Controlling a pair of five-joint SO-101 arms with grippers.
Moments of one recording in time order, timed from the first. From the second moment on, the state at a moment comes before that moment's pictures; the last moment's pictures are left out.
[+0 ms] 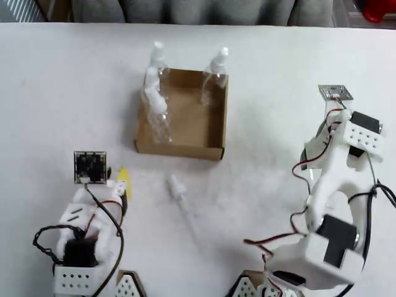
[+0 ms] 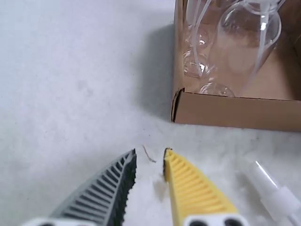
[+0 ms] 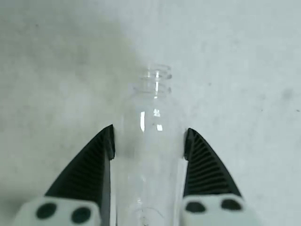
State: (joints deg) left arm -4.4 -104.1 97.1 53.9 3.7; right arm 22.2 -0.3 13.5 78.2 27.5
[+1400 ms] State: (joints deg) left arm 19.5 -62.4 65.4 65.7 12.5; right arm 7.1 -30.9 51.6 62.2 10.9
